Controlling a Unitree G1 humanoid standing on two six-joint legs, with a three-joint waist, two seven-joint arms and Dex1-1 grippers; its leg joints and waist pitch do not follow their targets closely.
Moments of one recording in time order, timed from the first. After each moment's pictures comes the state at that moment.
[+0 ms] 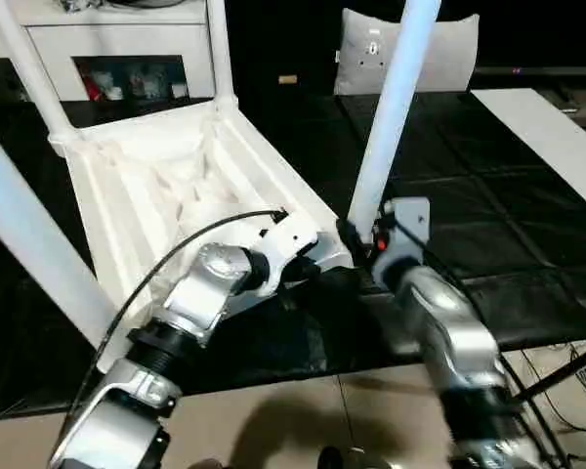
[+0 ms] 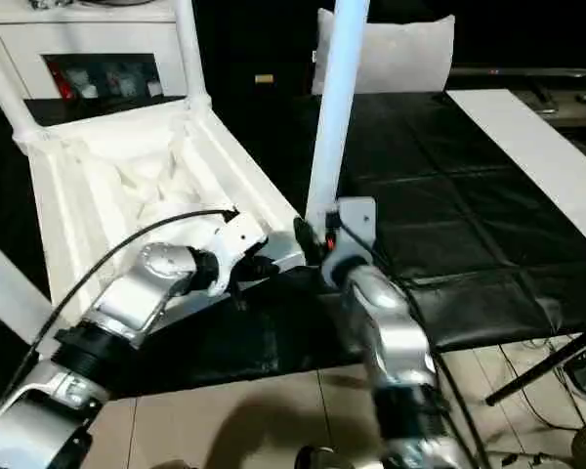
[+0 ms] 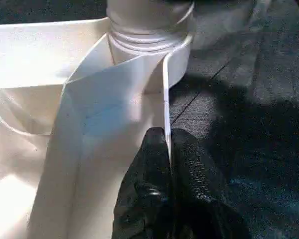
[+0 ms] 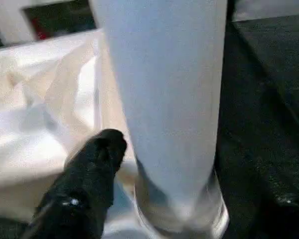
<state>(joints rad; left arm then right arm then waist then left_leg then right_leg) -0.64 0.22 -0.31 0.43 0.08 0.39 -0.82 -0.34 -0.09 0.01 0.16 0.15 0.31 0.32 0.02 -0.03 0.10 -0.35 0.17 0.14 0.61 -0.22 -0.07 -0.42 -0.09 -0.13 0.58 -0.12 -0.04</state>
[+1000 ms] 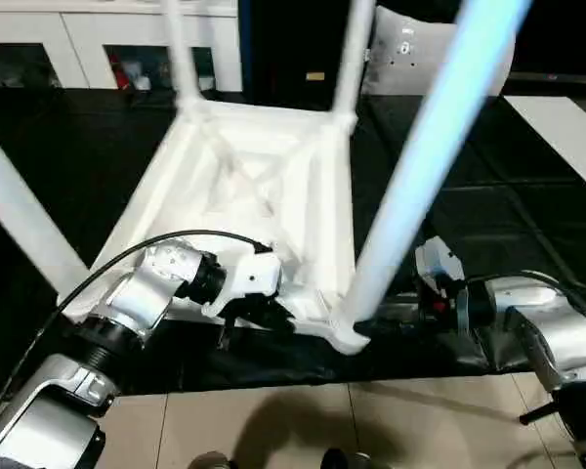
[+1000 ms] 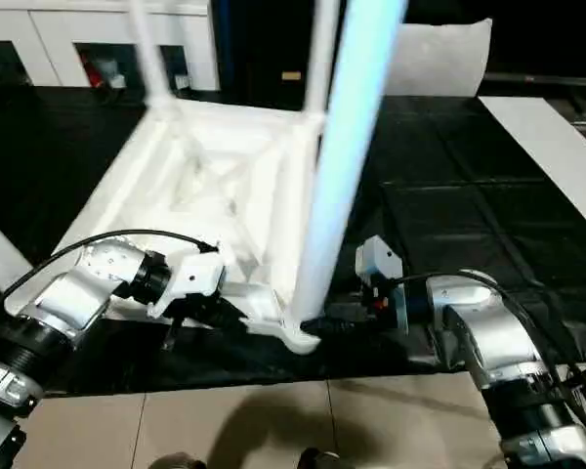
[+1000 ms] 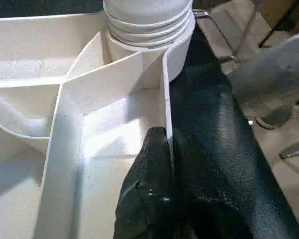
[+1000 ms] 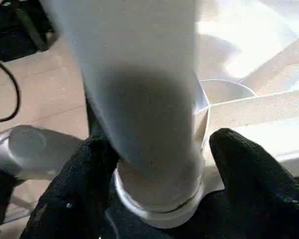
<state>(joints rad) -0.63 0.46 -0.43 0.47 0.00 -0.02 -1.42 -0.38 -0.56 0.18 0.25 0.31 0.23 1.36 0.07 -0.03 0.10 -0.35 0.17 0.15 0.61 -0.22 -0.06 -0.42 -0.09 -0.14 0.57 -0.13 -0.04</state>
